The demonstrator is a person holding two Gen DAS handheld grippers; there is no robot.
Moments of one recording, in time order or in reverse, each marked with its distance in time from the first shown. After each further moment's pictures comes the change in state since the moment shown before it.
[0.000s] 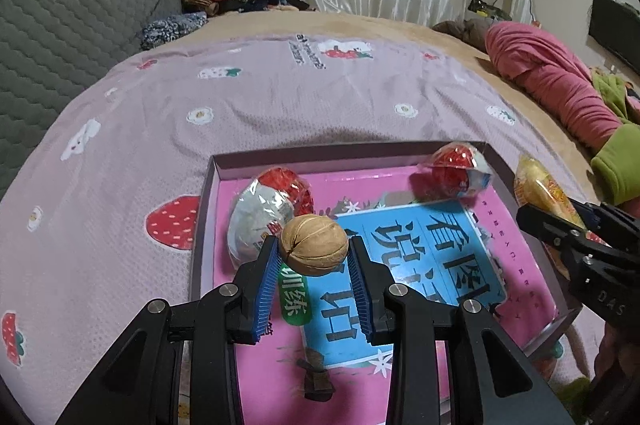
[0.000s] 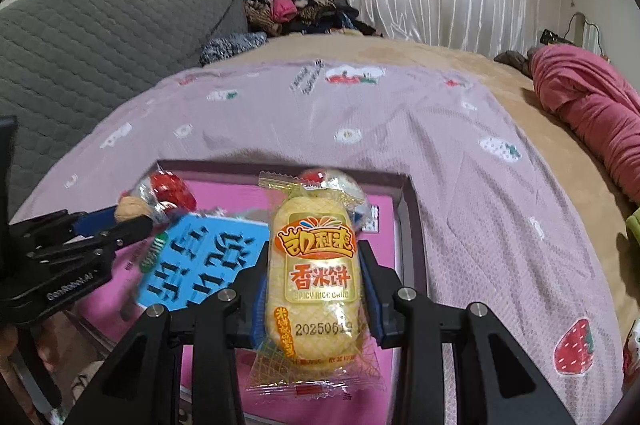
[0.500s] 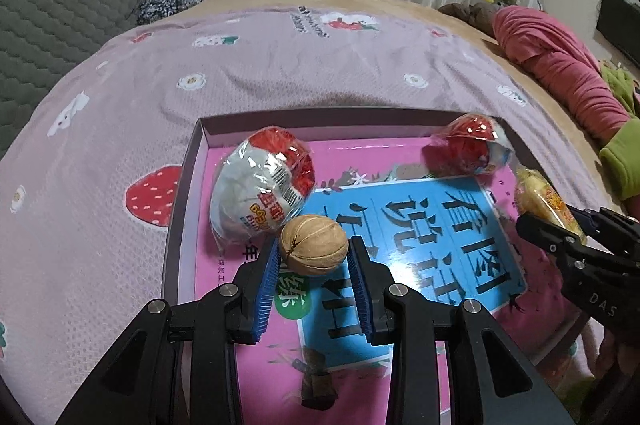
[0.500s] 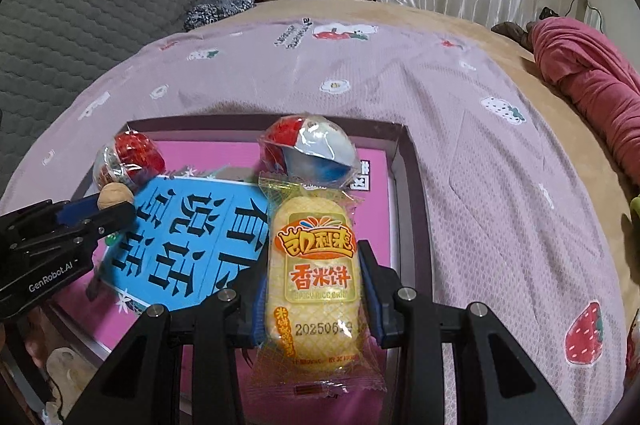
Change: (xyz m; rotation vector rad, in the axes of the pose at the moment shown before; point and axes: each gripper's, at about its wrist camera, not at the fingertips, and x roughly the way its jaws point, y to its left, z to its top) left arm 0.030 0.004 -0.010 -0.022 0.074 -0.005; right arm 0.031 -0.010 -0.011 0.004 0.127 -0.033
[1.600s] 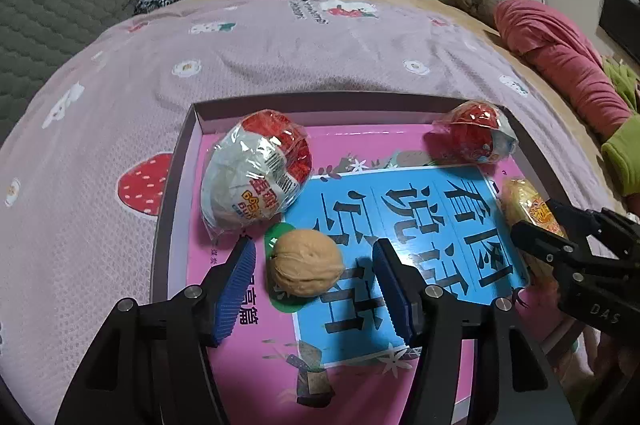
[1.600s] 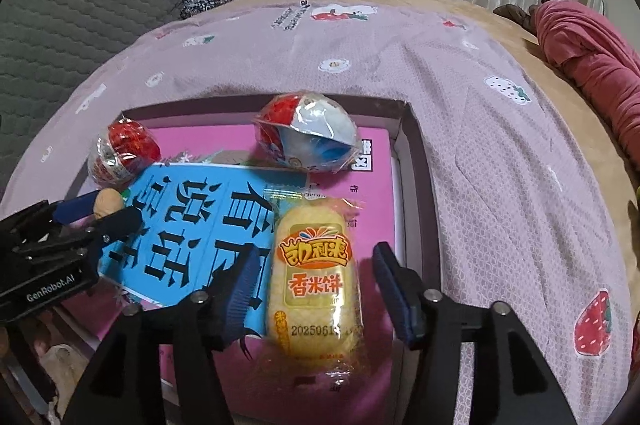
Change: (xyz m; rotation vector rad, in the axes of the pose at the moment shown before) left arm 0.006 -0.003 -0.002 0.007 0.036 0.001; right arm 0.008 -0.004 -0.001 0.025 0.056 0.016
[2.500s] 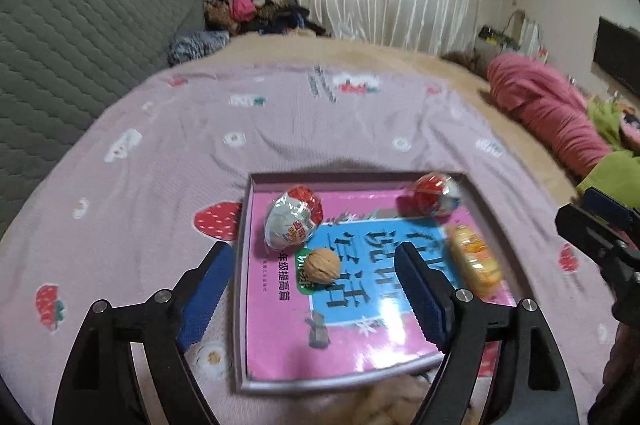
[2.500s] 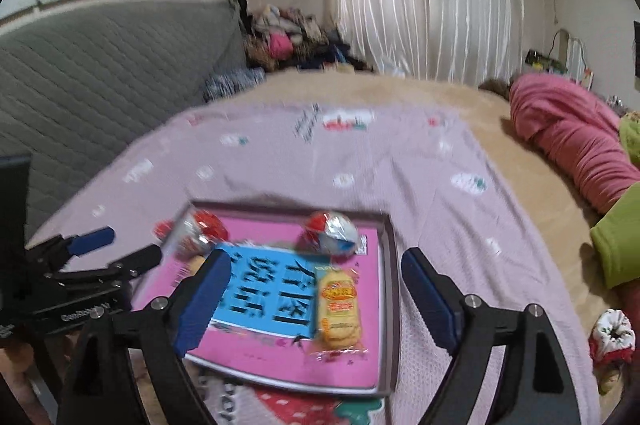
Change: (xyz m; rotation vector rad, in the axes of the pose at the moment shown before) left arm -0.133 0.009 -0.011 -0.059 -0.223 0.023; right arm -0.153 0.032 -0.005 -0.012 -0.340 -0.001
